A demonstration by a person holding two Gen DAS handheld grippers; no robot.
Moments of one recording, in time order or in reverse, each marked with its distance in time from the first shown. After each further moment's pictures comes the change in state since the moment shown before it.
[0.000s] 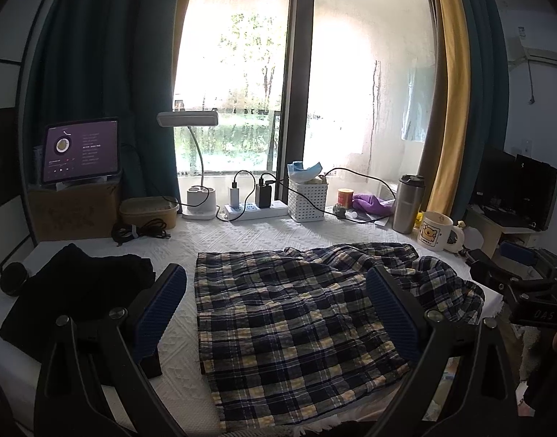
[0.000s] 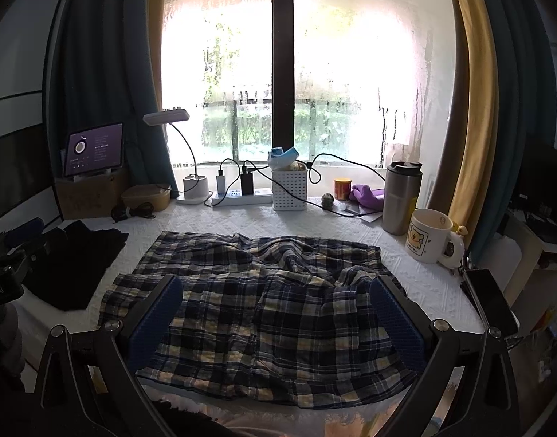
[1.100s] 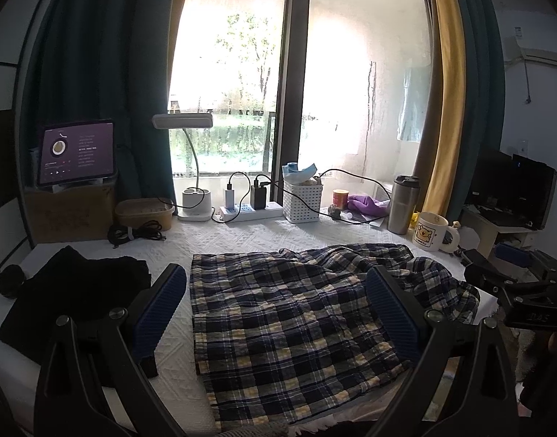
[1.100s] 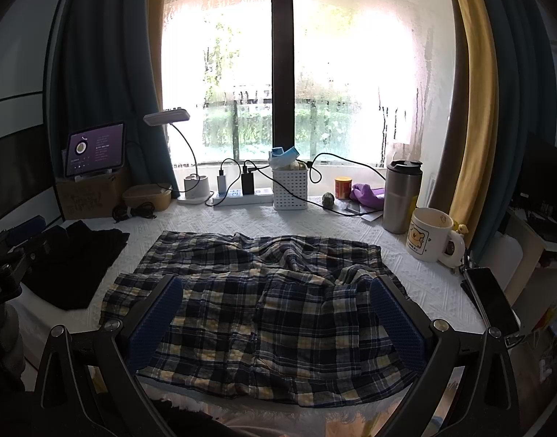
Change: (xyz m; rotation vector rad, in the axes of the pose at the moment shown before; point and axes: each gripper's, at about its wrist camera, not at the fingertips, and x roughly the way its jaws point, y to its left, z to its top) left arm -0.002 -0.004 0.000 0.003 -0.007 -0.015; right arm -0.001 0.000 0.000 0.002 0.004 0.002
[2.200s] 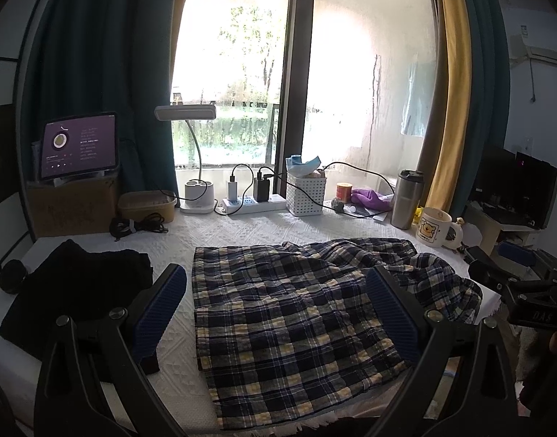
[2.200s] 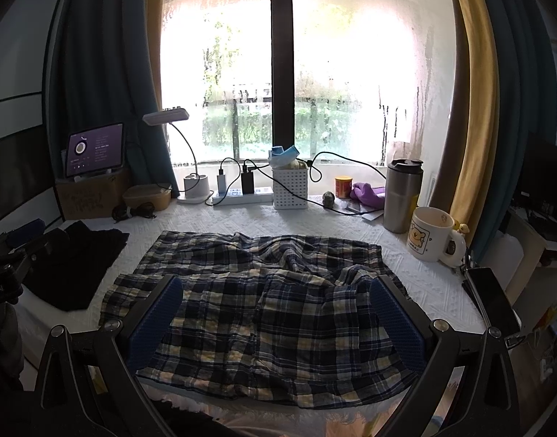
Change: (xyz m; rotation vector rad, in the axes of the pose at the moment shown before) left arm 0.004 0.003 0.000 -0.010 0.032 0.007; right arm 0.000 0.000 0.000 0.004 0.001 -0.001
